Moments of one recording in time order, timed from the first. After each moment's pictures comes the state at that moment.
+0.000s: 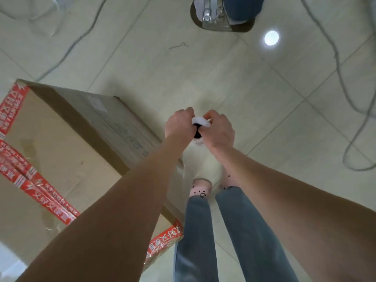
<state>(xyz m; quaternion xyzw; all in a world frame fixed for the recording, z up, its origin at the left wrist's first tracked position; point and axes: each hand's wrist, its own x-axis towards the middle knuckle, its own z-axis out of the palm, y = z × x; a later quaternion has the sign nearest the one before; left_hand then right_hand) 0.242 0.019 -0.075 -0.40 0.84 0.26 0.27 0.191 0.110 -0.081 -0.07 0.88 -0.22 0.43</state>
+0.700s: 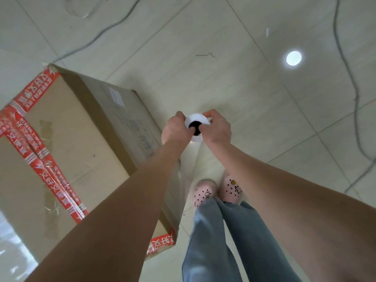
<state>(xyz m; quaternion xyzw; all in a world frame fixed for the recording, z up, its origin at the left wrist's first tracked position) 0.258 -0.021 -0.076 -0.59 0.71 0.32 0.21 0.178 0.046 -0.086 -0.09 0.84 -0.25 0.48</state>
